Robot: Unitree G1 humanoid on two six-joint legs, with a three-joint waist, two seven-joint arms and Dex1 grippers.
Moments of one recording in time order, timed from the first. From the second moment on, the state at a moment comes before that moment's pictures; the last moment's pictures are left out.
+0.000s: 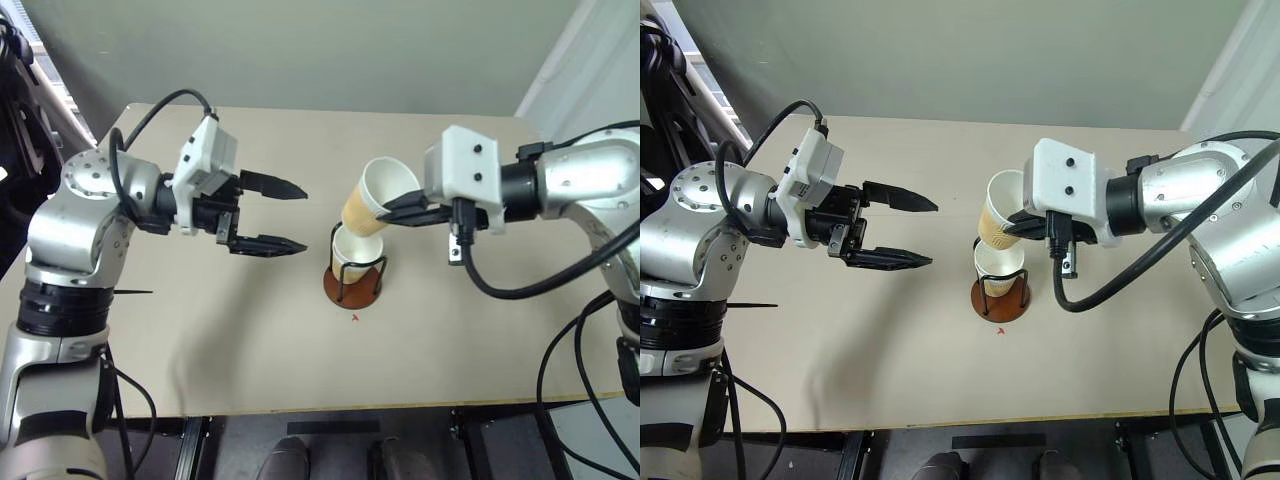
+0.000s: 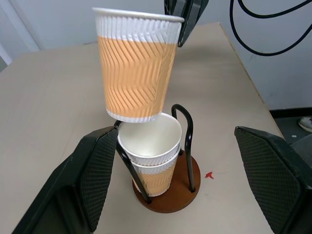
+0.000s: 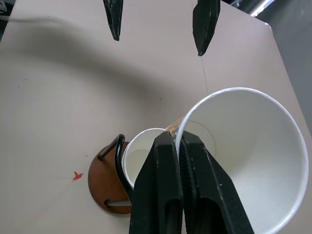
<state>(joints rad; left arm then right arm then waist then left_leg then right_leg) -0.84 0.86 -0.01 -0.04 -0.54 0.50 -1.41 -1.00 -0.89 0.22 -0.48 0.37 0.78 1.13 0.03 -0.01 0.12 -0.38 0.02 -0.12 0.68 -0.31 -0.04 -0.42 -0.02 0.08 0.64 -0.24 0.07</state>
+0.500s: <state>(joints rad) -0.84 0.86 -0.01 -0.03 -0.54 0.50 -1.41 -0.96 -0.88 0.22 -0.51 0.41 0.81 1.13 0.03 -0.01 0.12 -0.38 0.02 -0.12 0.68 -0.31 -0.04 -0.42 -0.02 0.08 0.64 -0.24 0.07</state>
